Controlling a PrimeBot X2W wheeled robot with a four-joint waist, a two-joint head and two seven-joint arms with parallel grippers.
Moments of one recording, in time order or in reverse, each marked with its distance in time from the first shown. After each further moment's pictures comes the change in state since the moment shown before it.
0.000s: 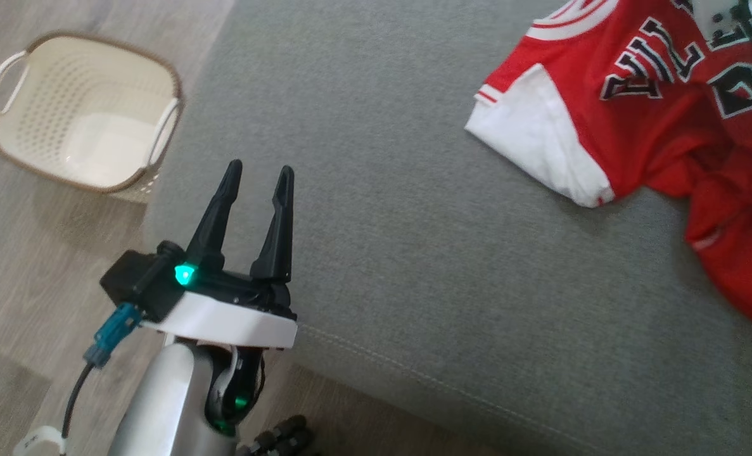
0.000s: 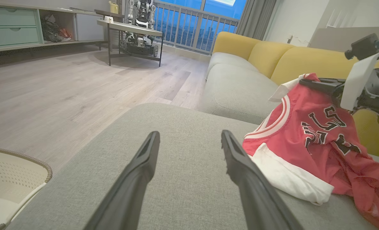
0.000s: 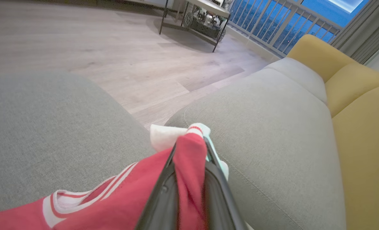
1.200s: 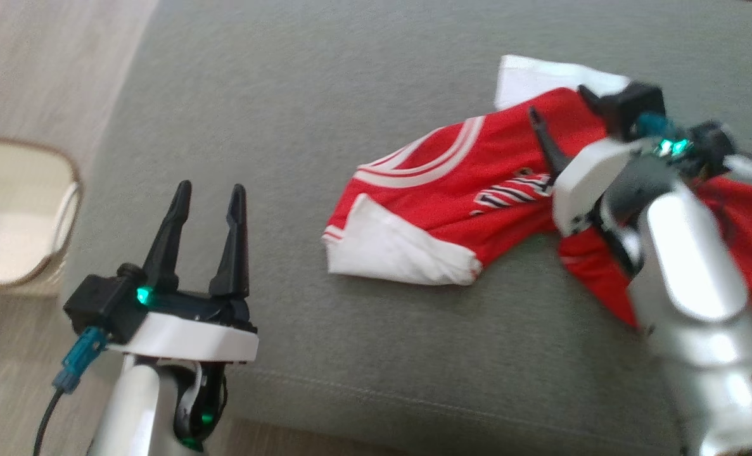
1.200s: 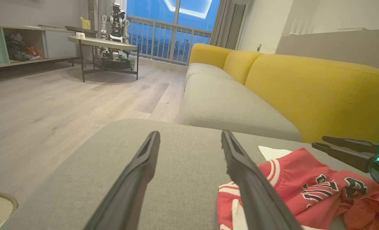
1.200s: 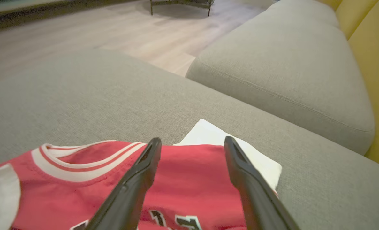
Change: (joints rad) left arm 0.066 0.005 0.120 -0.010 0.090 -0.019 0.000; right arm 0.621 0.212 -0.154 -0.515 0.089 0.000 0.157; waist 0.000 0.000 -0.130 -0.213
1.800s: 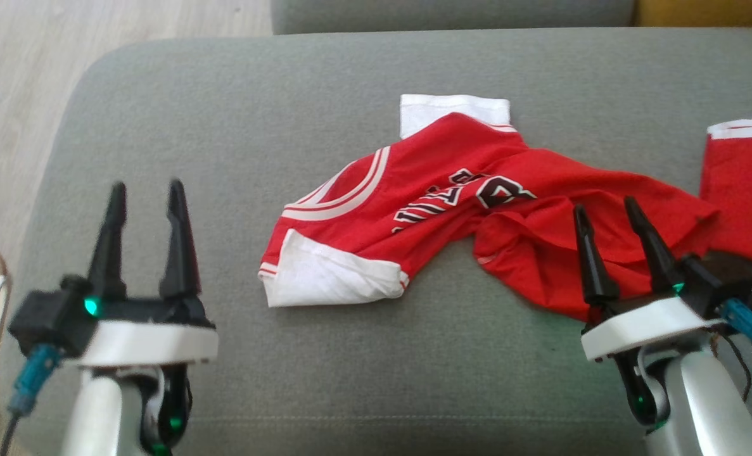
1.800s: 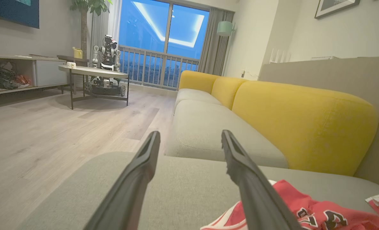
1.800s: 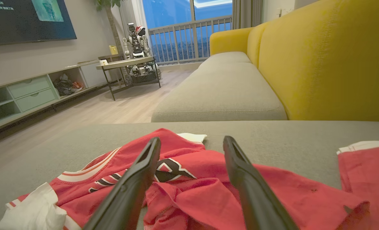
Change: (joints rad) left arm 0.021 0.033 0.075 -0.073 -0.004 0.101 0.000; right arm 0.491 0.043 -0.110 -0.326 0.206 0.000 -0.343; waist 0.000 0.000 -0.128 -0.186
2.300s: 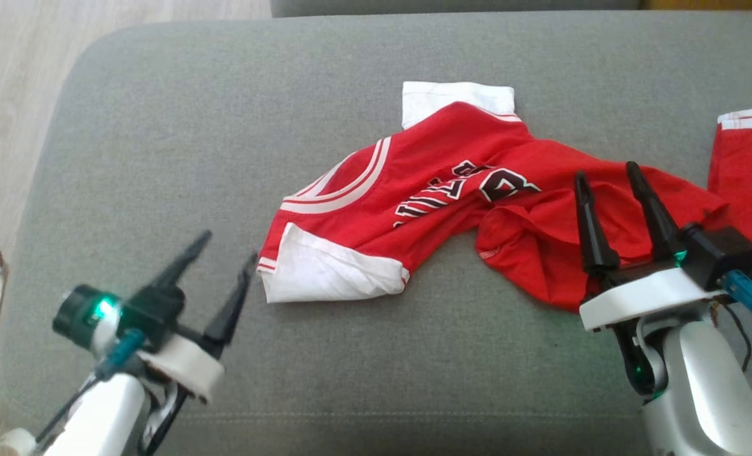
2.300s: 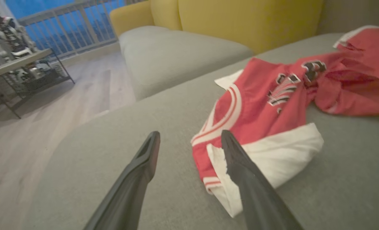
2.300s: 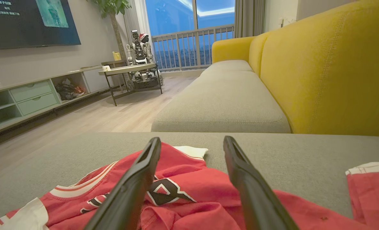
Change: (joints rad) left arm -0.095 0.322 -0.395 0.279 0.087 -0.082 0.000; right arm -0.087 0.000 0.004 0.028 -0.011 0.000 -0.013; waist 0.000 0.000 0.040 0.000
